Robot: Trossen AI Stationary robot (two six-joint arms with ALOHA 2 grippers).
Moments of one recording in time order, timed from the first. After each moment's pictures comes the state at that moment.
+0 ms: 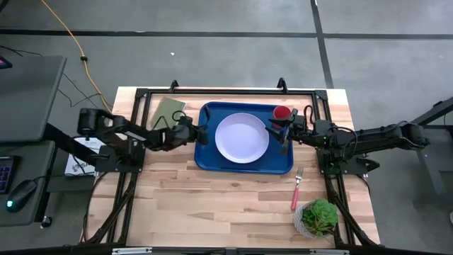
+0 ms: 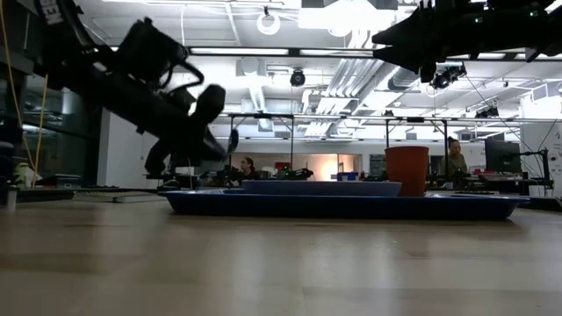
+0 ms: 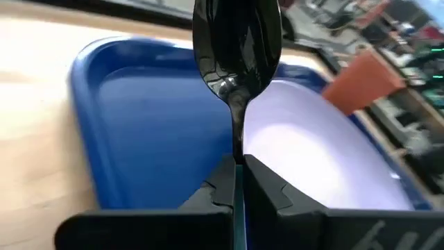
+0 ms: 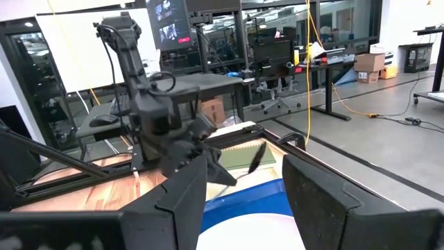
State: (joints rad) left arm 0.27 1.54 0.36 0.71 -0.50 -0.83; right arm -0.05 0.83 0.33 0.57 0.27 0.12
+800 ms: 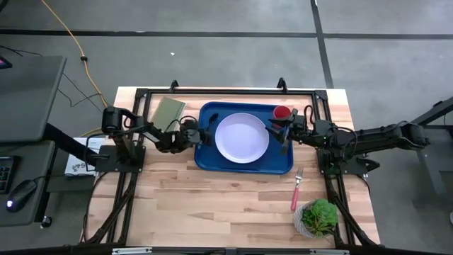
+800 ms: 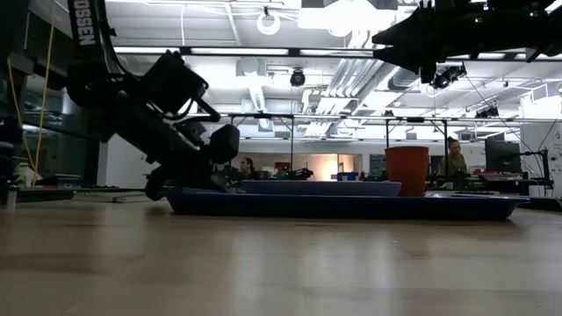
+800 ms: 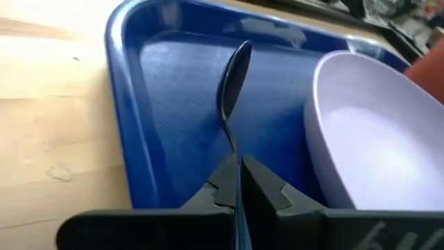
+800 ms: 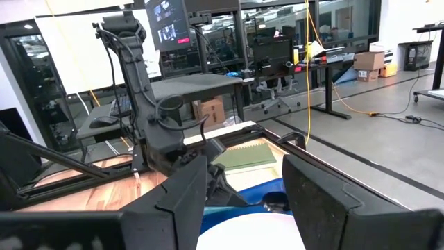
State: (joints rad) left arm 0.27 1.79 0.45 0.71 -0.62 -0.90; right arm -0.05 0.83 0.32 0.57 0.28 0.13
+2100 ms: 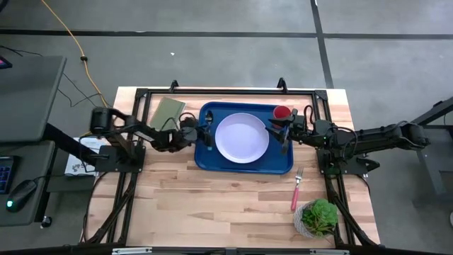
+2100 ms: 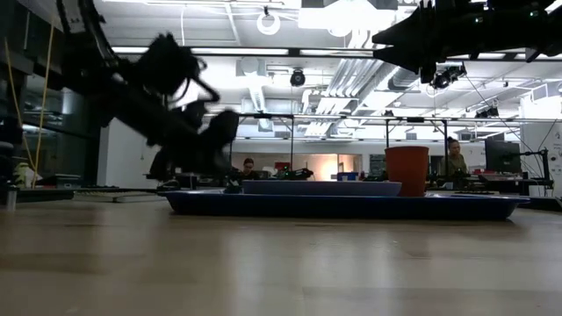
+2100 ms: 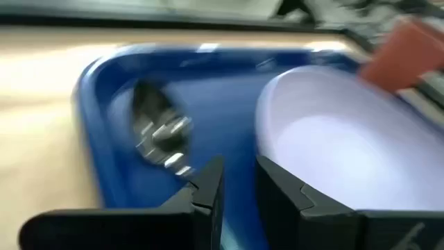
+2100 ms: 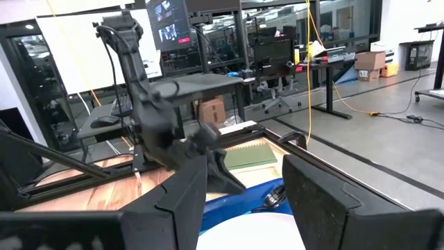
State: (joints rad) left arm 0.25 1.66 0.44 0.69 -0.59 -0.70; right arm -0.05 0.83 0.32 0.57 0.27 0.13
